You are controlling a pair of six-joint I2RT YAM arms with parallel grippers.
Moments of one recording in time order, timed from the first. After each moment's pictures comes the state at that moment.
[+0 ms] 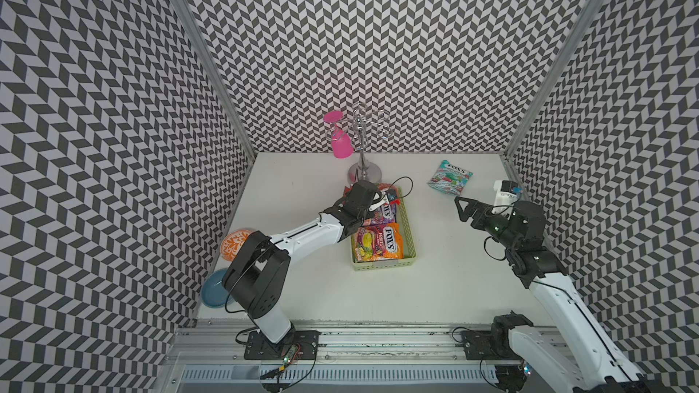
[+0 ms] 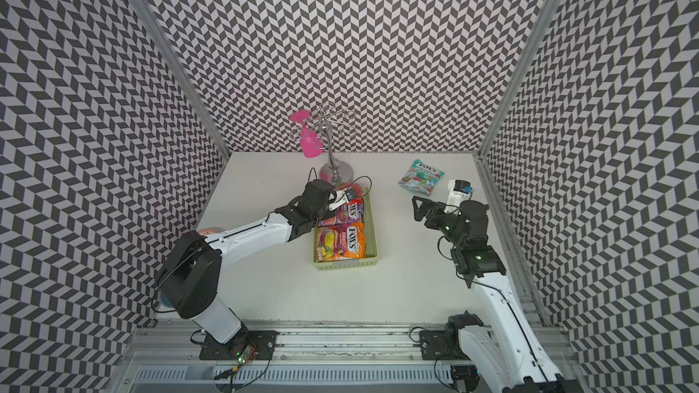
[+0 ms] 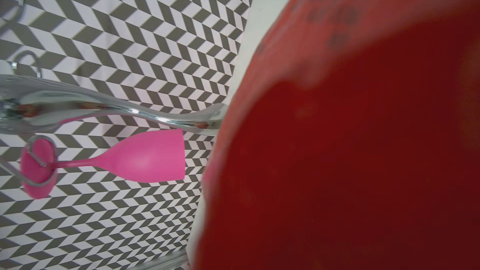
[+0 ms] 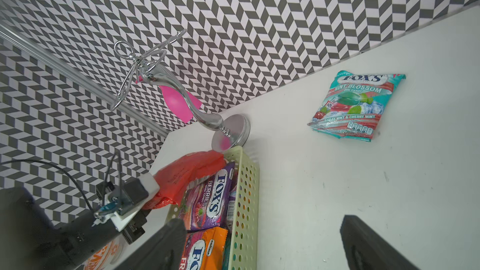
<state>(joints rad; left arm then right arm) -0.67 1.68 1.11 -0.06 -0.42 0.85 0.08 0.86 0.65 -0.12 -0.28 0.48</state>
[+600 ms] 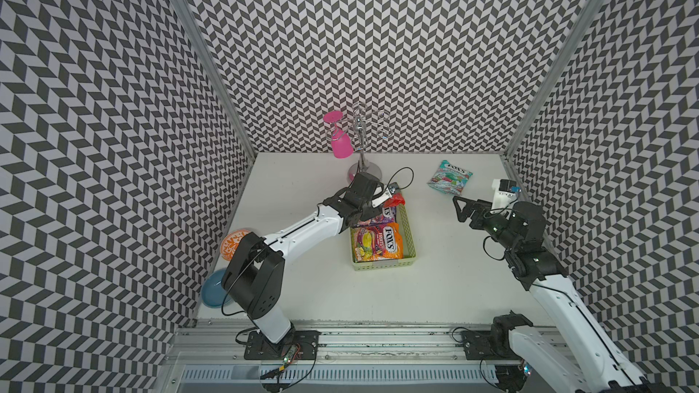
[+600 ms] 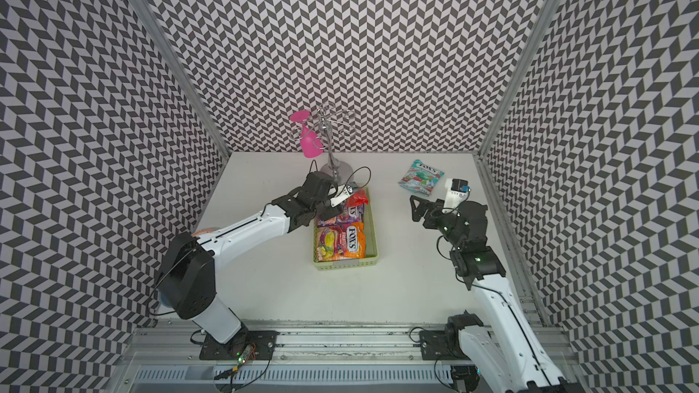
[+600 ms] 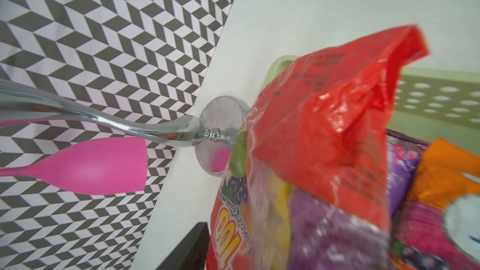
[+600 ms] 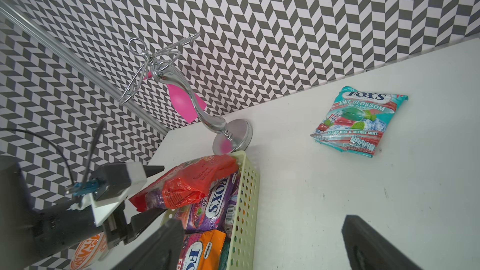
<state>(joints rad) -0.67 1.64 1.25 -0.35 -0.20 0.67 0.11 0.84 0.65 -0.10 -0.26 0.43</state>
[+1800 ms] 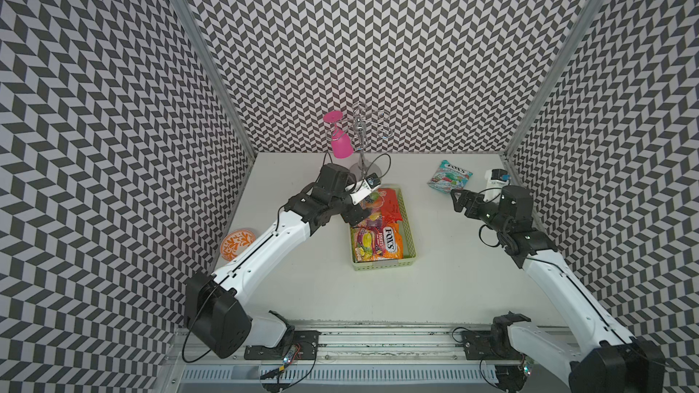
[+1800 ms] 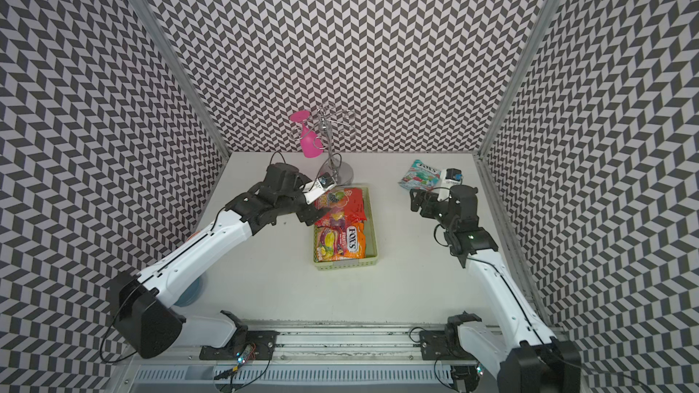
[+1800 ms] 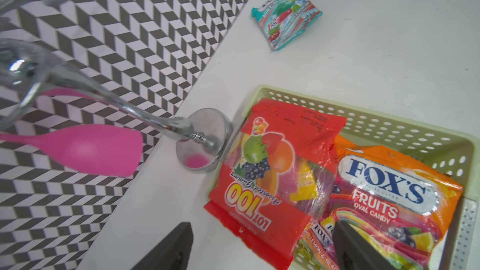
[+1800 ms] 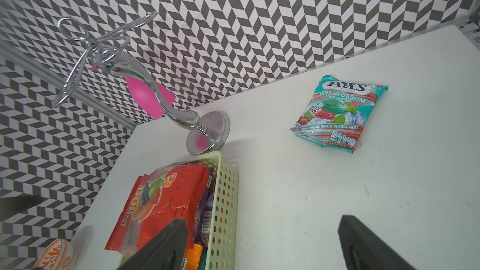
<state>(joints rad) -0.52 1.35 1.24 -0.54 0.12 0.55 0.13 1.08 0.82 -0.18 -0.16 0.39</state>
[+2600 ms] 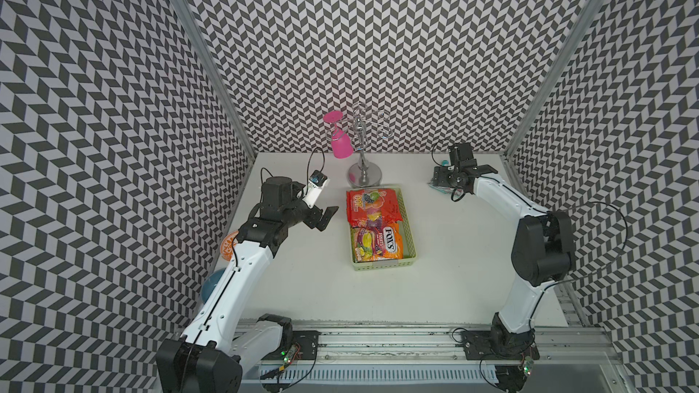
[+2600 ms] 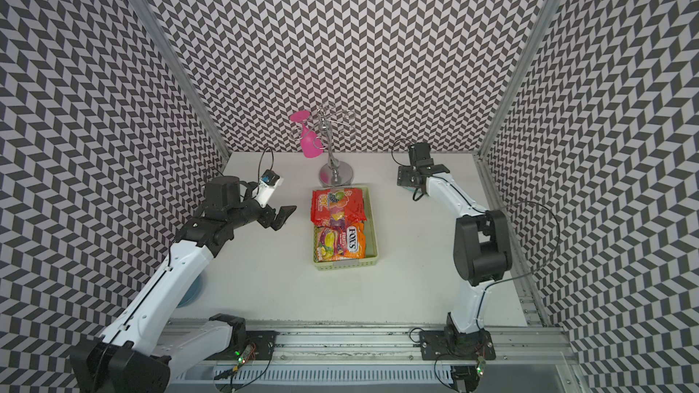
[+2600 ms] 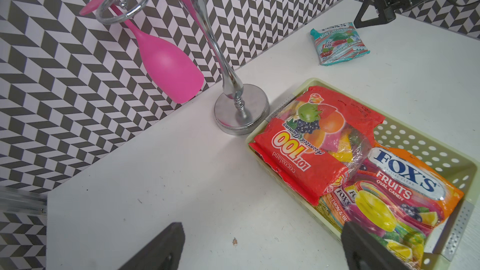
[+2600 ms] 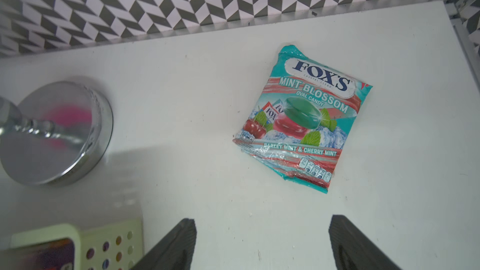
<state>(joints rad) -0.17 1.08 0.99 -0.46 0.36 0.39 0.17 1.88 1.53 -0.52 0.13 0.32</state>
